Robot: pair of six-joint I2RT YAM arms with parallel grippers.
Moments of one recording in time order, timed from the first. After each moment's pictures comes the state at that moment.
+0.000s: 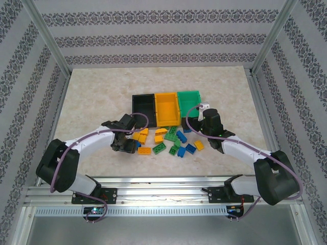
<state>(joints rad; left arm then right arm) -0.49 1.45 0.81 -0.77 -0.02 -0.34 0.41 1.29 0.56 0.17 -0.01 0.28</state>
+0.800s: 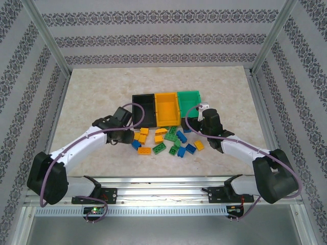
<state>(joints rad) -0.48 1.30 0.92 -0.77 -0.08 -0.33 0.41 1.31 0.56 0.18 -0.01 0.28</state>
